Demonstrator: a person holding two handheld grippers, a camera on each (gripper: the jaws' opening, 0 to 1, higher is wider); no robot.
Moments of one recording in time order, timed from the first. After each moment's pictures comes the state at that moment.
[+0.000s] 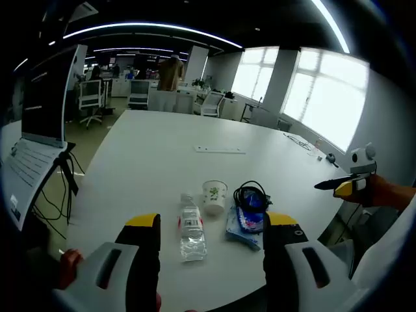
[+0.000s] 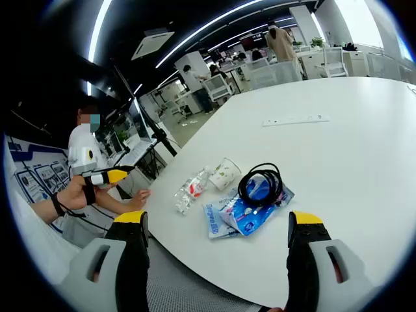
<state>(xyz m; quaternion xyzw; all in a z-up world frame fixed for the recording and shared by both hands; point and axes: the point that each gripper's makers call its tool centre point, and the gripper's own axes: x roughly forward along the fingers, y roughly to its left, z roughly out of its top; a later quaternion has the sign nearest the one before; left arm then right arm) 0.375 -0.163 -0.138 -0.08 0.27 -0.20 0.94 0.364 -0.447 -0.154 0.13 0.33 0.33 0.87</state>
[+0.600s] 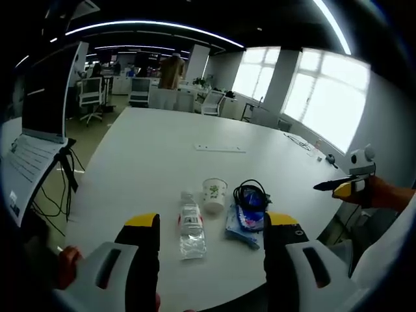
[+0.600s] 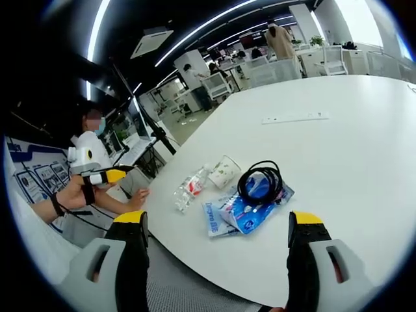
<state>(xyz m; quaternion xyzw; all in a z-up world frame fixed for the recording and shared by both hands) 0.370 -0.163 -0.140 -0.09 0.27 -0.20 0.94 0.363 -0.447 -0.157 0.13 0.34 0.32 0.87</state>
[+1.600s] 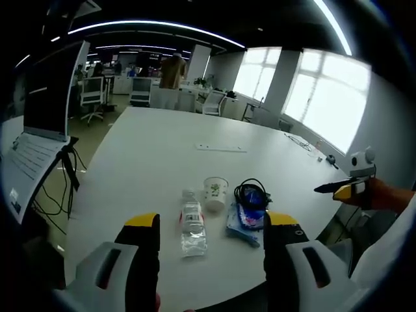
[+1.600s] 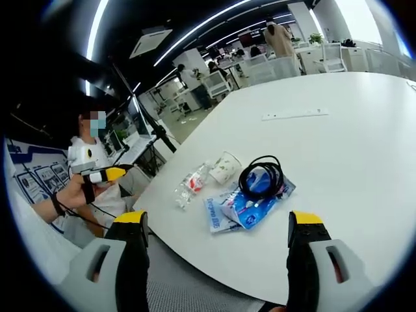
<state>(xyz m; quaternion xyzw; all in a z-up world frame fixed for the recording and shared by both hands) 0.364 -0.160 -0.139 -0.09 0.27 -0.20 0.94 0.354 -0.446 -0.162 0.14 0.34 0.32 0.87</state>
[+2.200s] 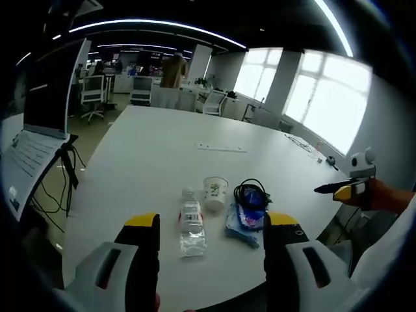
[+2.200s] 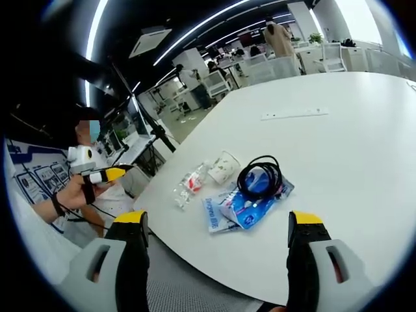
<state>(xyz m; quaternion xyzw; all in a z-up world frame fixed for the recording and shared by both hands) 0.366 -0.161 -0.142 -0.10 0.27 -0.20 0.94 0.356 -0.448 -0.163 0.14 0.35 0.32 0.87</state>
